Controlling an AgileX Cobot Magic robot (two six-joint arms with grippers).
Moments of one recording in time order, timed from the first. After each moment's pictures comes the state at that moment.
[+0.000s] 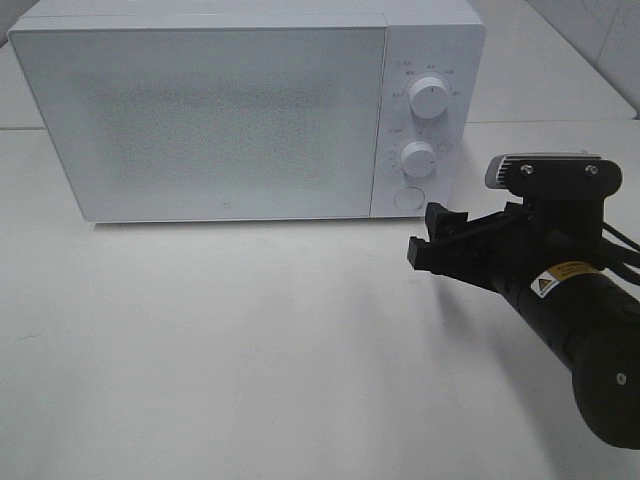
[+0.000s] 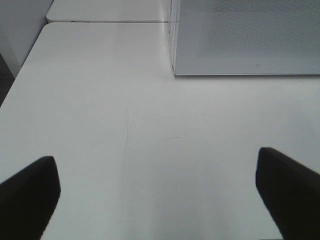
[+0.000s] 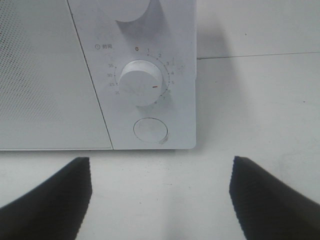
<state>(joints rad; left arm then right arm) 0.01 0.00 -0.52 -0.05 1.08 0.00 0.72 1.75 -0.34 0.67 -1.18 -0.08</state>
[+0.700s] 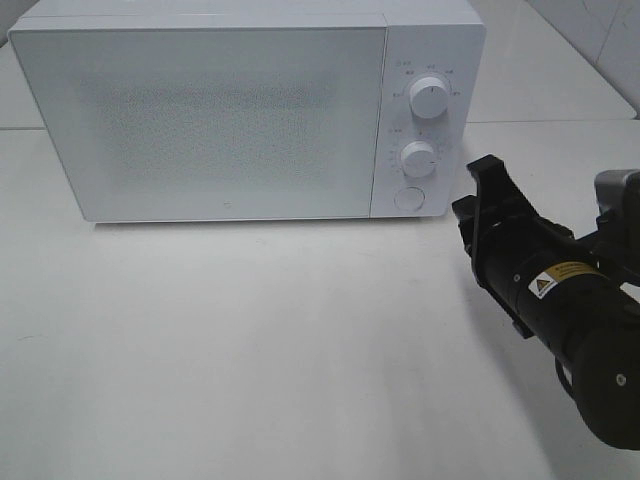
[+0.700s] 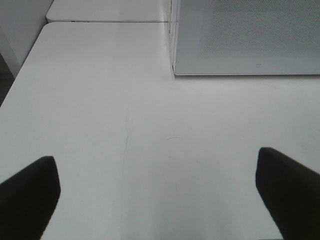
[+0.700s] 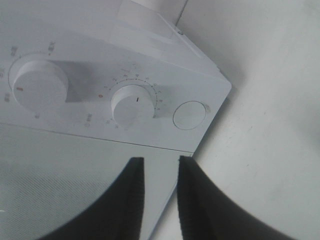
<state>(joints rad) 0.01 0.00 -0.52 -0.05 1.08 0.00 0.72 1.75 -0.34 0.66 -1.18 1.07</state>
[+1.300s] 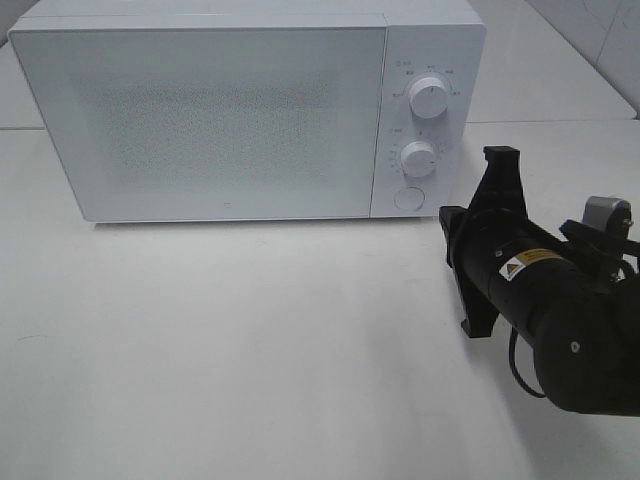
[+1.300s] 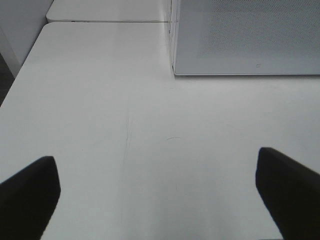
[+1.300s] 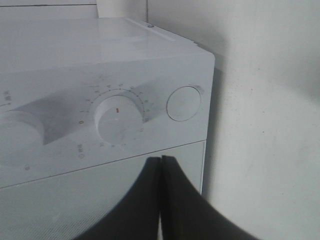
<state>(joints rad) 0.01 0.00 -0.52 -0.05 1.08 0.00 0.71 1.82 -0.44 0.70 -1.09 1.41</state>
